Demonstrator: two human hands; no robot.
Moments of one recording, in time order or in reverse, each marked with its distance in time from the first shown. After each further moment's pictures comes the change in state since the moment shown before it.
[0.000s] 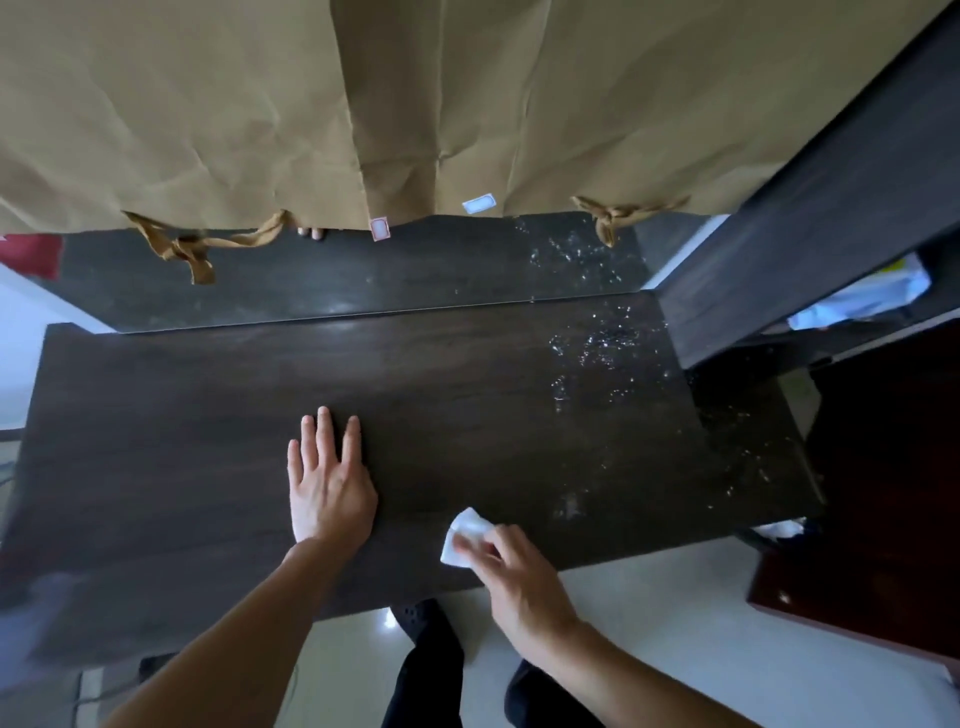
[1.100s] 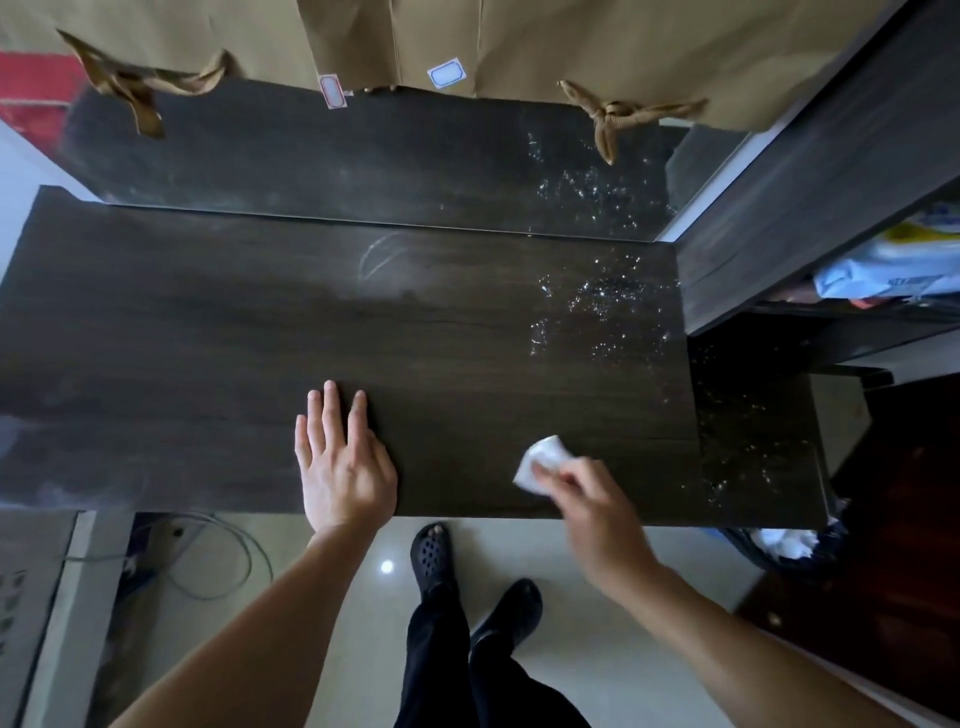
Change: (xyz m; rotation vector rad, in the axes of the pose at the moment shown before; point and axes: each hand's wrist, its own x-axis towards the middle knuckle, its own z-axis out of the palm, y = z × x) left_hand -0.086 0.090 0.042 -0.100 0.244 -0.213; right_hand -0.043 0.140 -0.052 -0.040 0.090 -0.033
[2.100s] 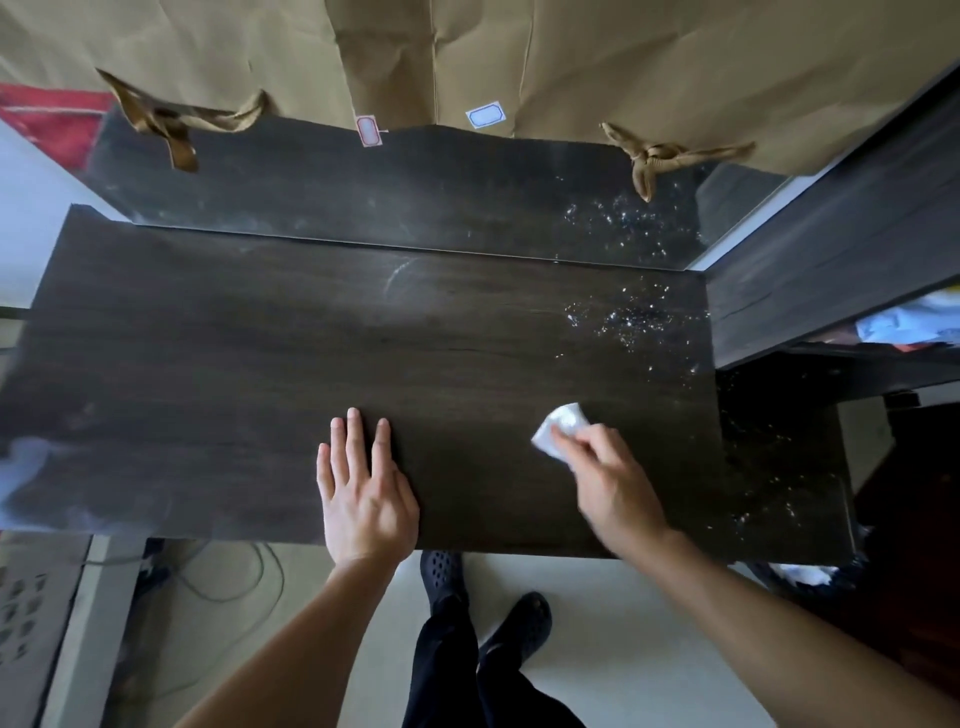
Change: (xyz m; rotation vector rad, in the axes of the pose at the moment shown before) left_hand 0.004 0.001 -0.005 0.062 -0.086 0.002; right_hand 0.071 0.012 0.000 -0.079 0.014 -0.016
